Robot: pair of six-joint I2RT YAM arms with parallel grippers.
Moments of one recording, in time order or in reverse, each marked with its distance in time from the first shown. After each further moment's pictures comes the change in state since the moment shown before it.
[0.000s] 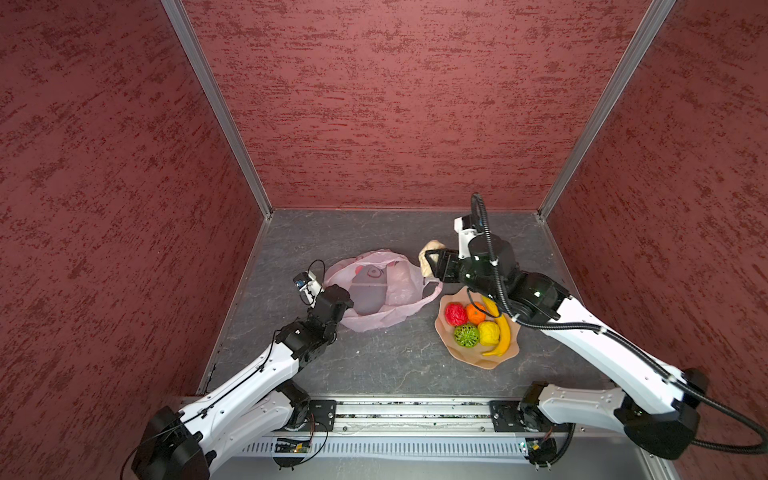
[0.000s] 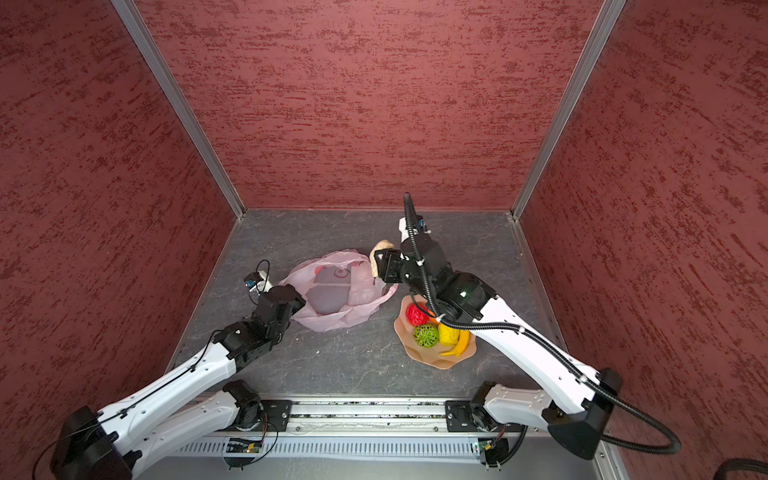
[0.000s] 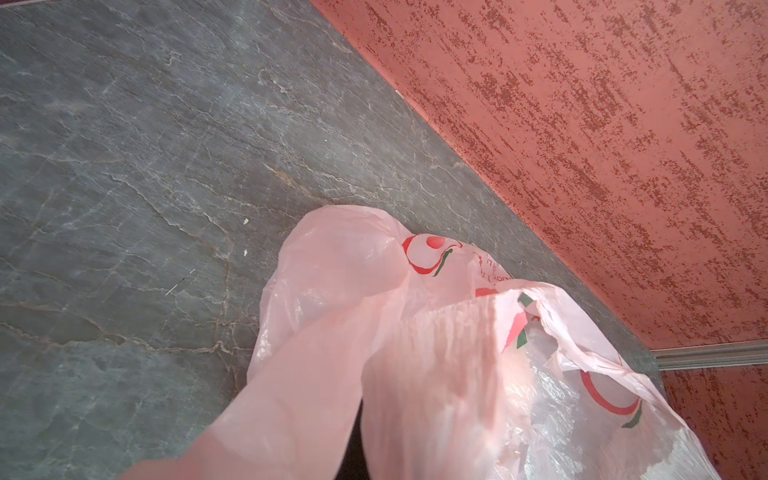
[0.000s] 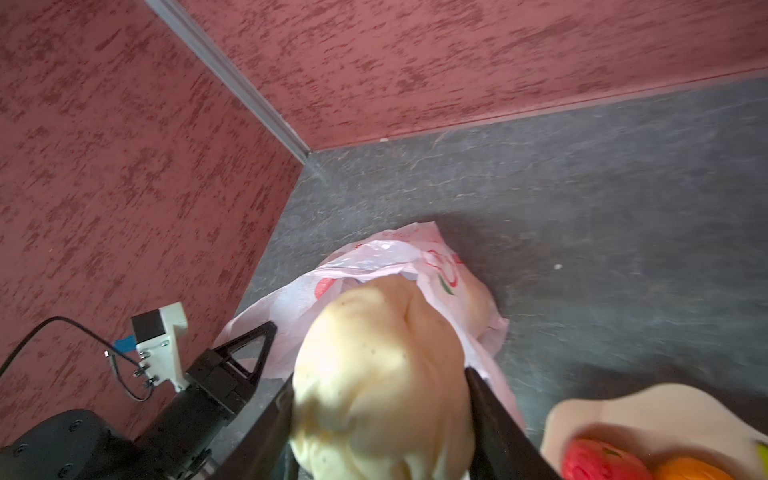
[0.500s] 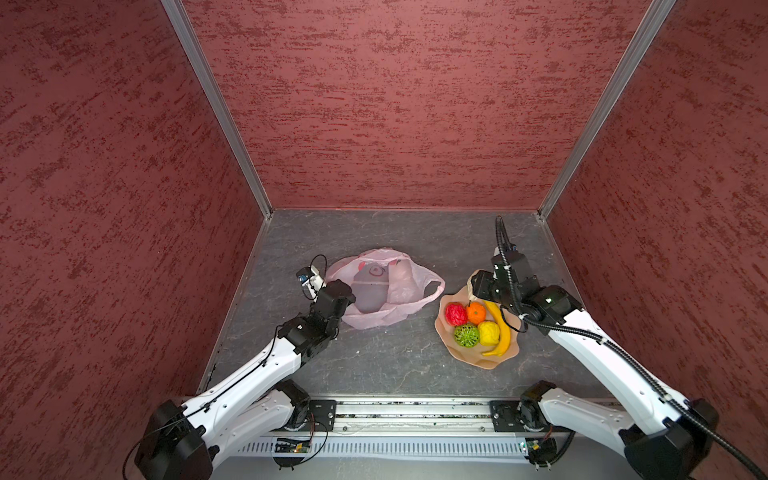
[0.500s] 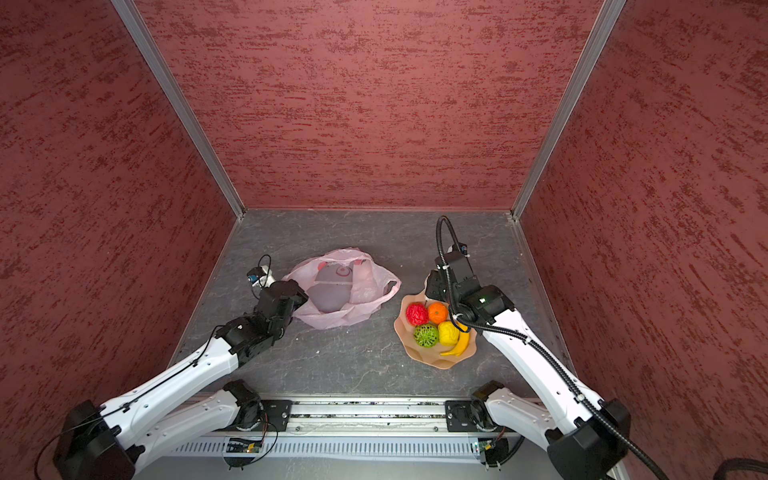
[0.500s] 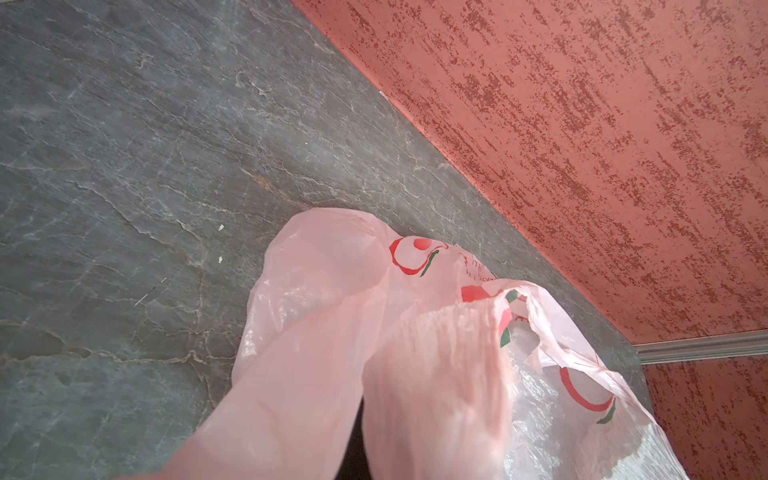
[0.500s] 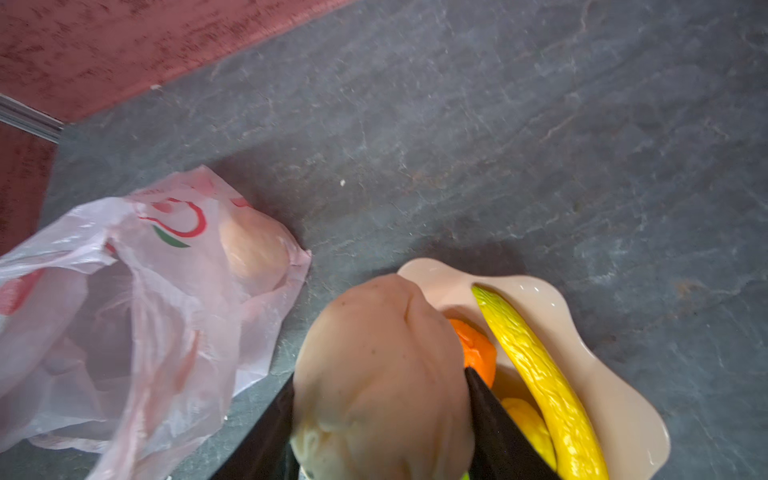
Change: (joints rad) left arm 0.000 0.030 0.036 0.014 0.015 0.013; right arm -0.292 -0.097 -0.312 -0.153 -0.018 -0.001
